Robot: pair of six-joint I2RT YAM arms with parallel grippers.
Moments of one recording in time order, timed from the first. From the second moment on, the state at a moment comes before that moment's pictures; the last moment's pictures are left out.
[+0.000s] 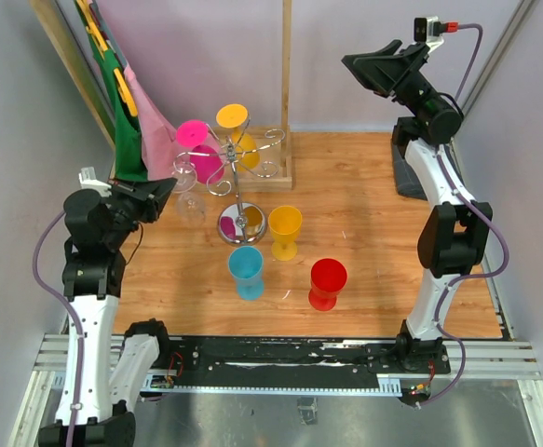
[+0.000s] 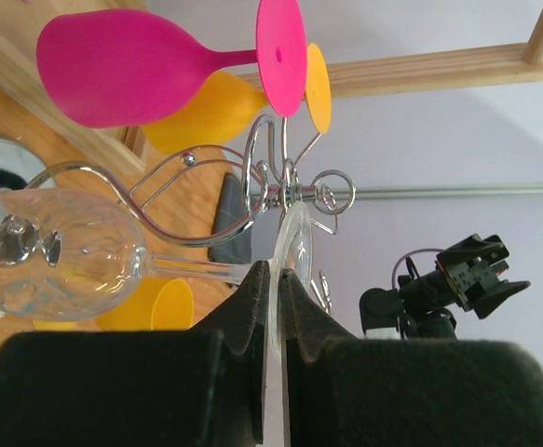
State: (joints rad) left arm 0.08 0.71 0.95 -0.38 0.33 -1.30; right arm 0.08 1.94 1.83 1.41 -0.81 1.85
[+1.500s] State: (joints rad) left arm 0.04 1.01 1.09 -0.18 0.44 -1.23; right arm 0.08 1.94 1.78 1.41 -0.81 1.84
